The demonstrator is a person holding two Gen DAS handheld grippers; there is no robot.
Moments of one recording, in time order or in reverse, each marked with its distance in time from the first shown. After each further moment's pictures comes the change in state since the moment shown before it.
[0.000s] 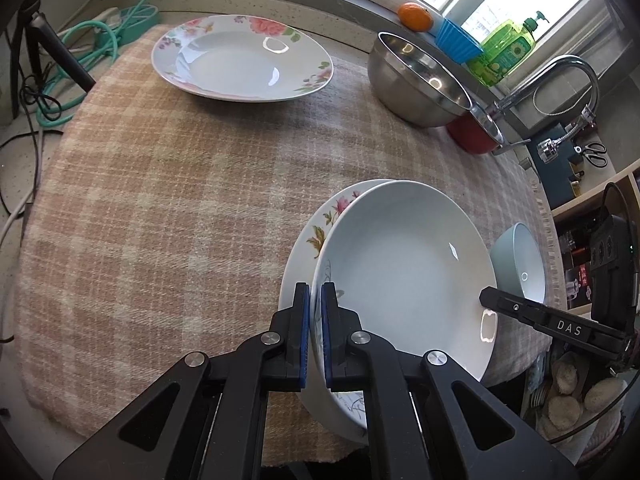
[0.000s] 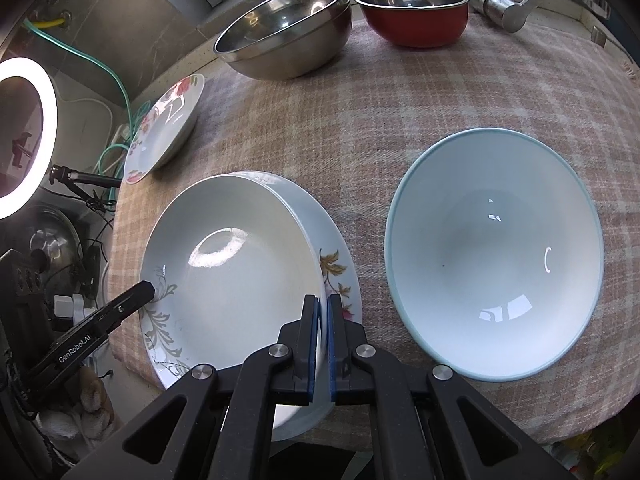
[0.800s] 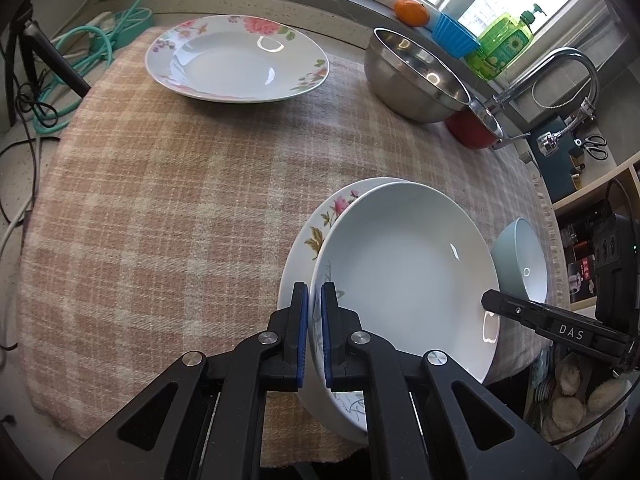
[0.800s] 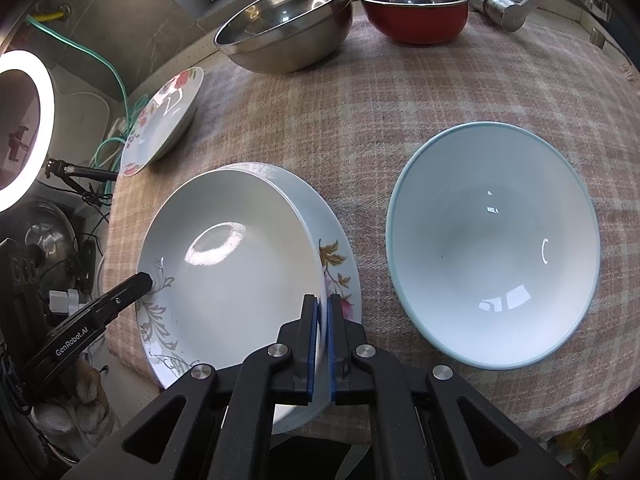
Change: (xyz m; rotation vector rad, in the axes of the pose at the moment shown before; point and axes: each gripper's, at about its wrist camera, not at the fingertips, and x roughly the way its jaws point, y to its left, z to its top) left arm 0.003 -0.001 0.003 0.022 0.013 0.004; right arm 0.000 0.002 -0.004 -0.007 0.016 -0.020
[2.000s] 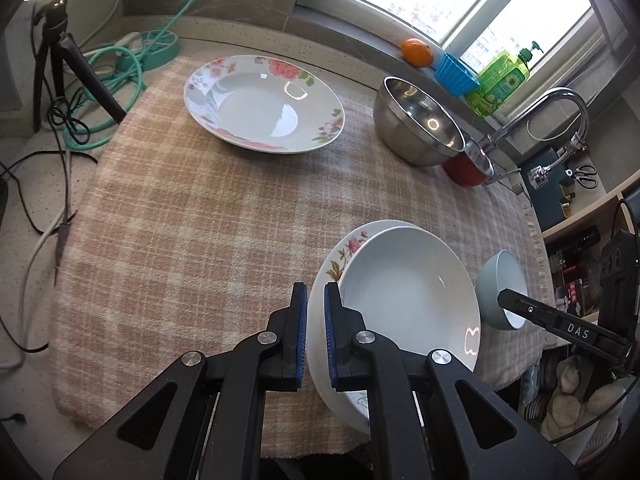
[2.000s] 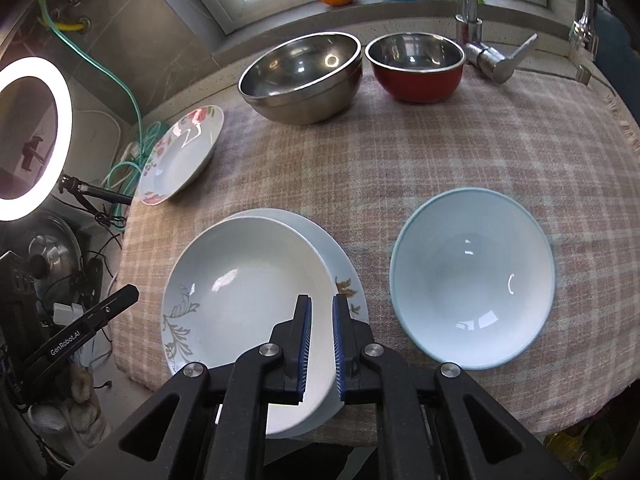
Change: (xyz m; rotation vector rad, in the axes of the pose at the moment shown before) left arm -0.043 0.018 0.010 -0.045 -0.095 -0.015; right arm -0.044 0.020 0.008 -0.033 -0.129 -0.026
